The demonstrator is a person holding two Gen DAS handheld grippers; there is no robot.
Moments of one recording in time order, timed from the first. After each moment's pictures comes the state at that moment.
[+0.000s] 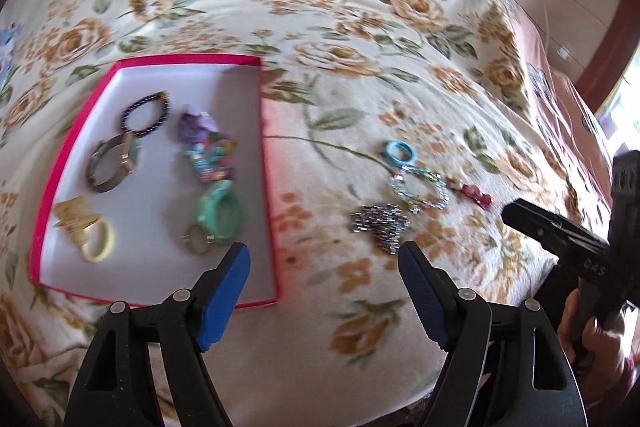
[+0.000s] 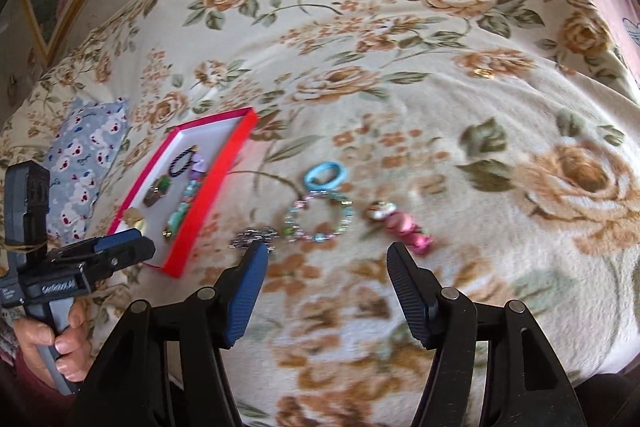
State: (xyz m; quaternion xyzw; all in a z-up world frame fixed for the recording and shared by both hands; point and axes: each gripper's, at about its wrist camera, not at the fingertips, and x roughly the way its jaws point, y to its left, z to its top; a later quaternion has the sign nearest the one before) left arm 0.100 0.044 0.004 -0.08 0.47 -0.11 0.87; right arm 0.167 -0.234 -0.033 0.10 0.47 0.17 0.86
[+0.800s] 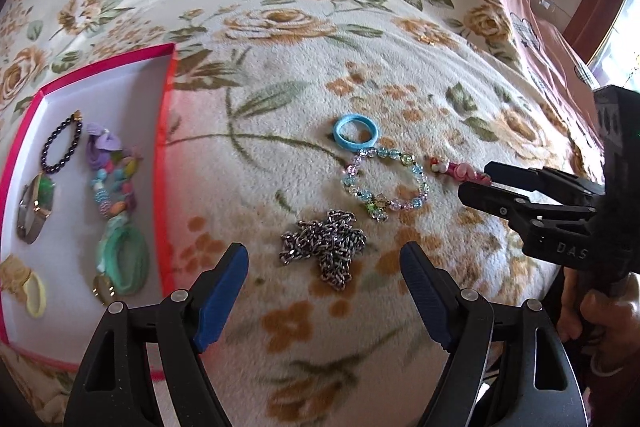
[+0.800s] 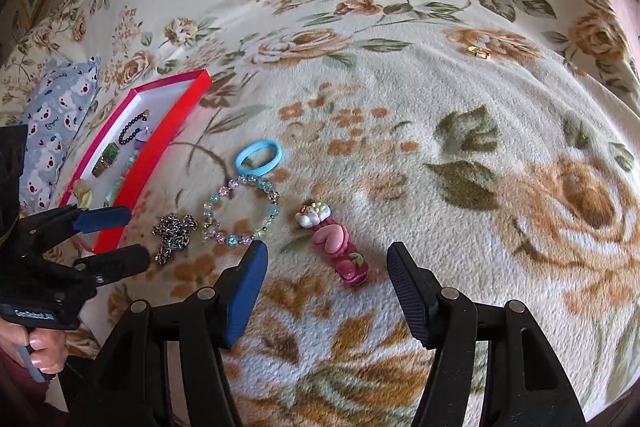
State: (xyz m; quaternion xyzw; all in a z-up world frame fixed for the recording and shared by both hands) left arm 0.162 -0.029 -0.039 -0.02 0.51 -0.15 0.85; right arm 0.209 -0.242 -0.071 0.03 0.52 0.17 0.83
